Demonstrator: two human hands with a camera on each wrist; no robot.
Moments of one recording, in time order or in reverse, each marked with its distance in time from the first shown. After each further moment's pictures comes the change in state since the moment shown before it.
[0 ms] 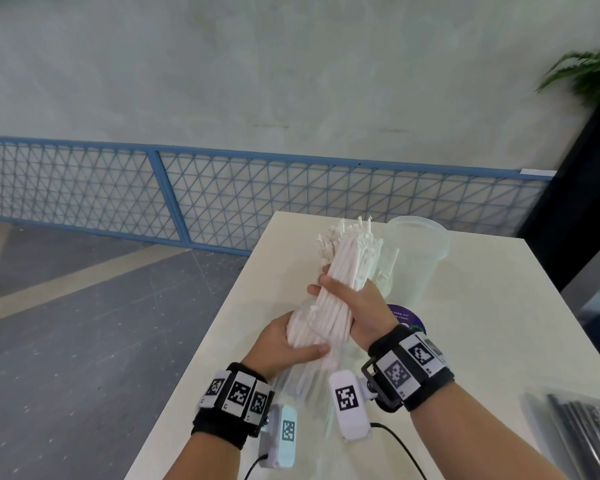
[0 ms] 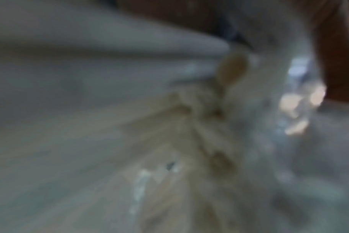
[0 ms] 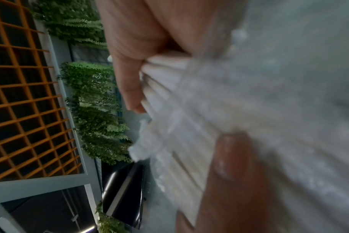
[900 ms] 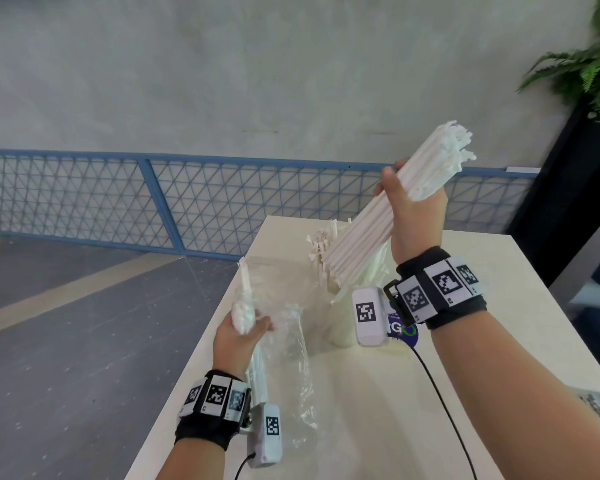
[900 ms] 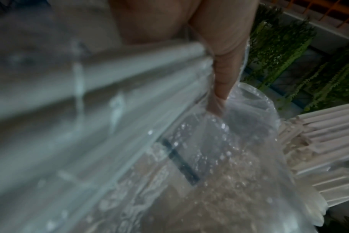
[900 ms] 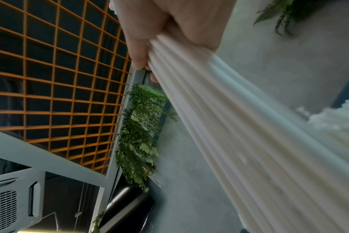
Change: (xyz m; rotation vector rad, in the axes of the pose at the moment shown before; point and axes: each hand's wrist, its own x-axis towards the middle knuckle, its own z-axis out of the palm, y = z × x) left_hand 0.006 -0.017 -0.024 -0.073 0.545 0.017; right_hand 0.017 -0.116 -0.004 -0.244 0.357 -0.728
